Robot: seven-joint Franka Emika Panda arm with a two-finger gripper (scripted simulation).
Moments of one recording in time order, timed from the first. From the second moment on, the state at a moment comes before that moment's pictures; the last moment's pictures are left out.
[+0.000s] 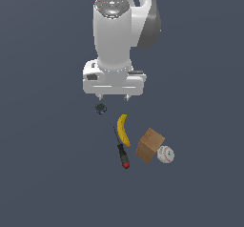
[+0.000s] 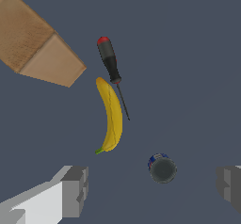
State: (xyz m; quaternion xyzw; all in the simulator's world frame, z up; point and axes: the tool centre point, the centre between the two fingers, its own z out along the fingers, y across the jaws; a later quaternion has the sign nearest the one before) arm -0.012 -0.031 0.252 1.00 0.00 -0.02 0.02
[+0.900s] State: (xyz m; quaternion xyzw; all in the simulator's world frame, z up) arm -0.082 -0.098 0.118 1.00 -0.07 -0.01 0.00
